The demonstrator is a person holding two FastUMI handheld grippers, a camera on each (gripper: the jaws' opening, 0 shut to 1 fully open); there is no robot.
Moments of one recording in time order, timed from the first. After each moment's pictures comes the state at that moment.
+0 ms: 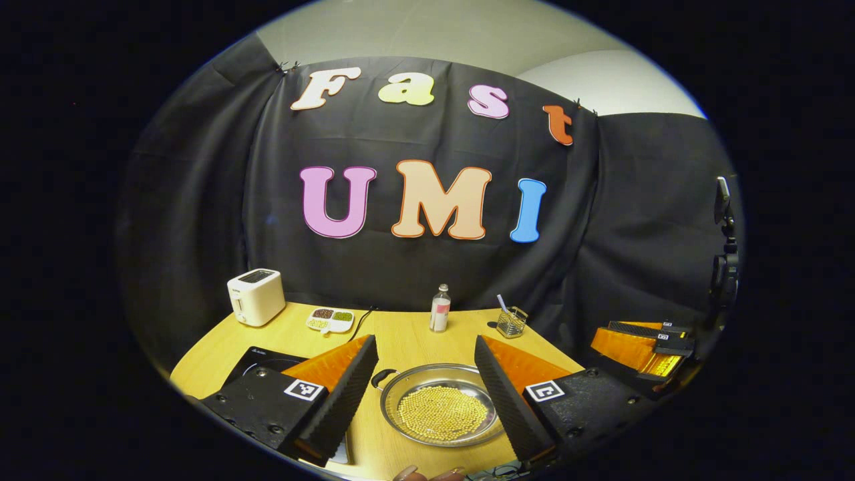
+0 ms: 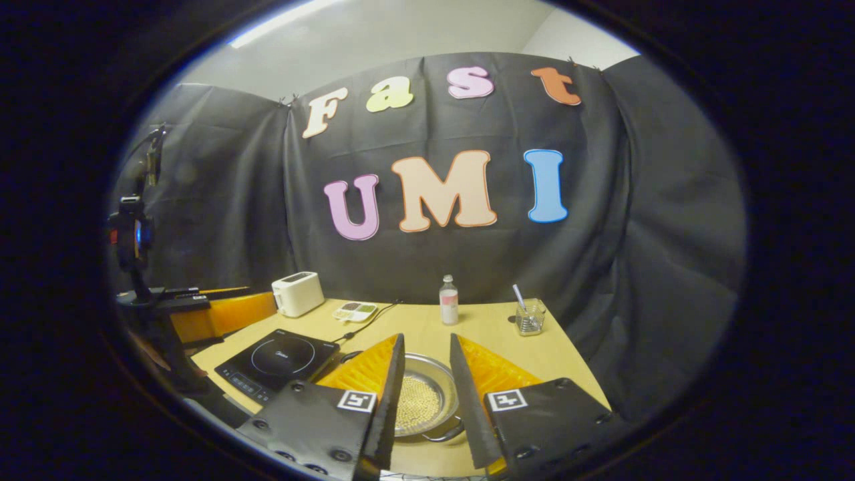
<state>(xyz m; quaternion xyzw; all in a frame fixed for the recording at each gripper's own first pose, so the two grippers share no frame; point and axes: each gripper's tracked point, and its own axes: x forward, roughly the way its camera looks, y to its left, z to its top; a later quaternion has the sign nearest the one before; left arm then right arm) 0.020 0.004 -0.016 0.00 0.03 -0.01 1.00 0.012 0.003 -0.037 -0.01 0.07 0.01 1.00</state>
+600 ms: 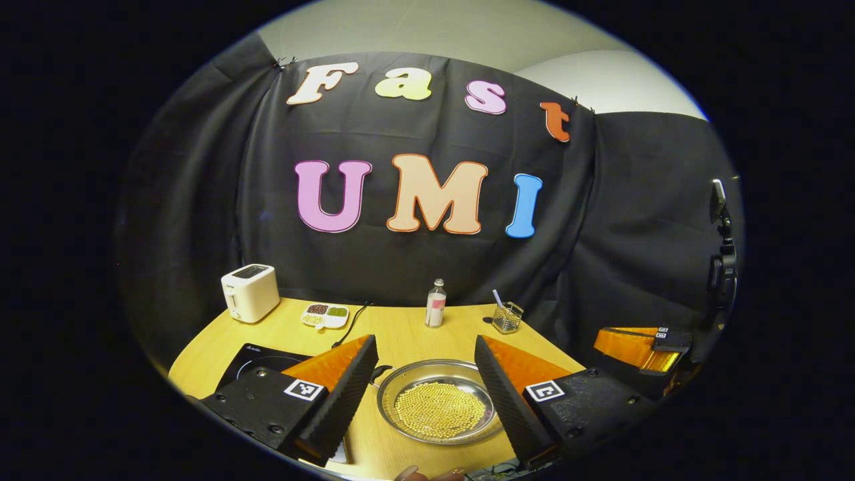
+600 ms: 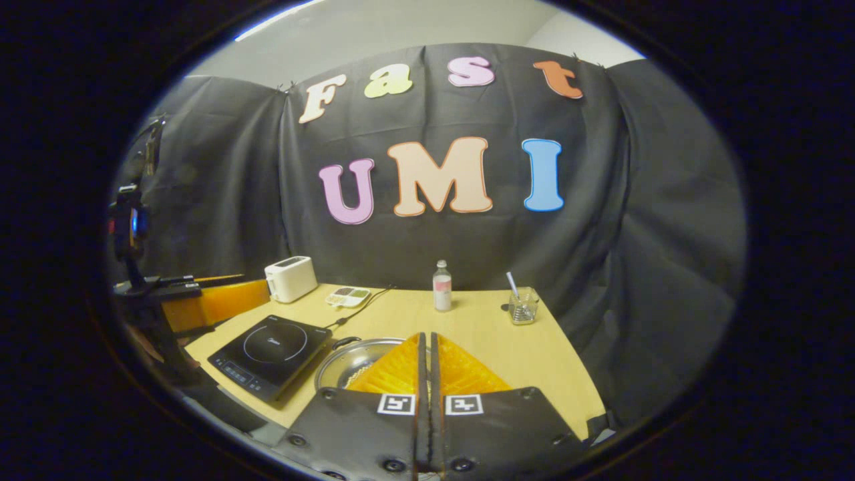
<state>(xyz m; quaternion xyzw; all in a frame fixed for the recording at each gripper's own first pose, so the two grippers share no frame) 0.023 0.002 -0.024 0.00 0.04 -0.02 1.00 0.007 0.004 -0.059 -0.02 0.11 0.01 0.99</state>
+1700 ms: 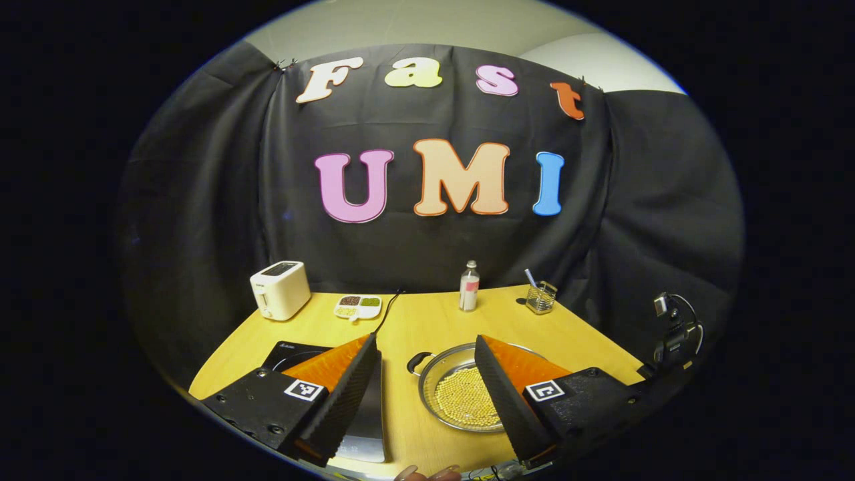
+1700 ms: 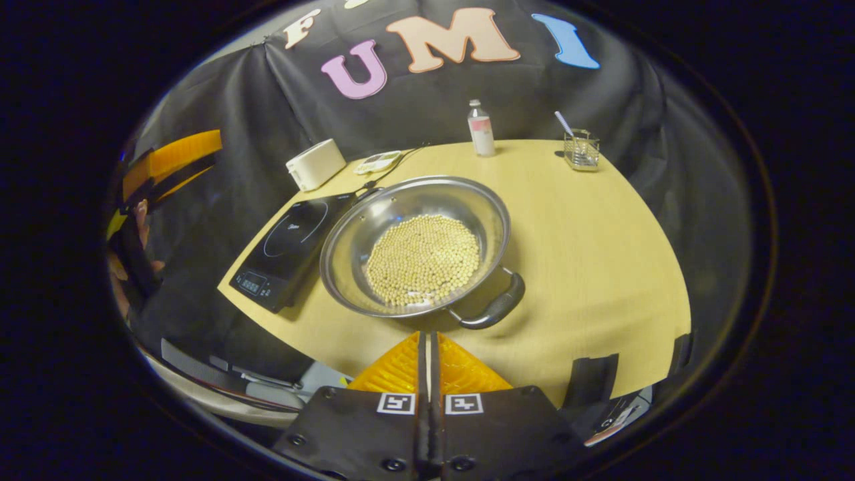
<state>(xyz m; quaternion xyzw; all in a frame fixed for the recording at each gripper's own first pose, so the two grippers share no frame) 0.018 0.055 -0.052 0.04 0.07 0.05 1.00 -0.023 0.011 -0.279 0.03 0.39 0.09 0.91</state>
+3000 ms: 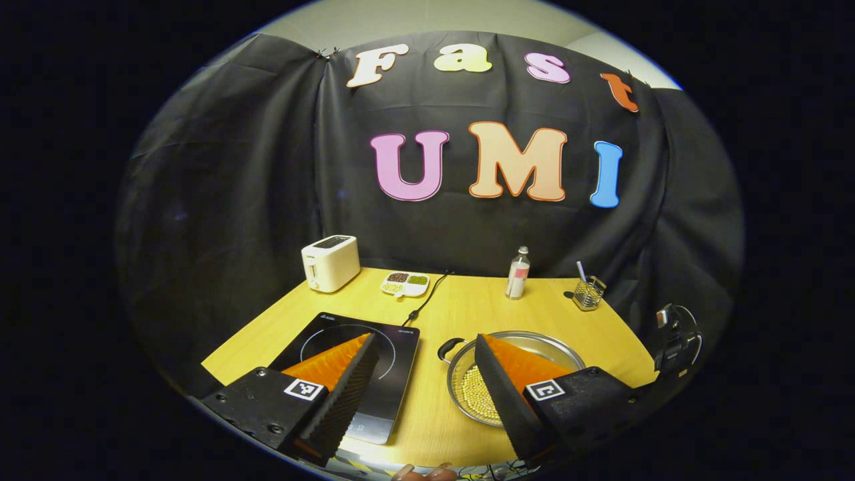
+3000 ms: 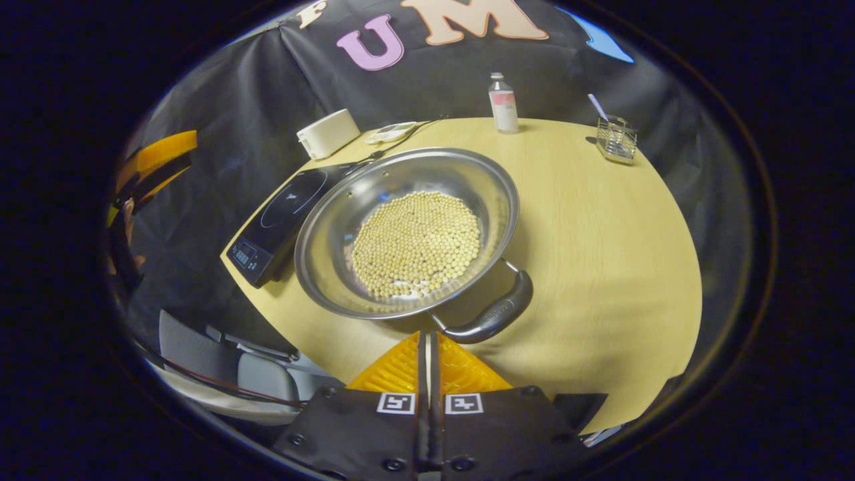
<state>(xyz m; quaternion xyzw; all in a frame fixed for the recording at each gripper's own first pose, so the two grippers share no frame) 0.004 0.071 -0.066 0.02 0.10 0.18 0.98 0.002 -0.003 -0.308 0.01 0.44 0.15 0.88</state>
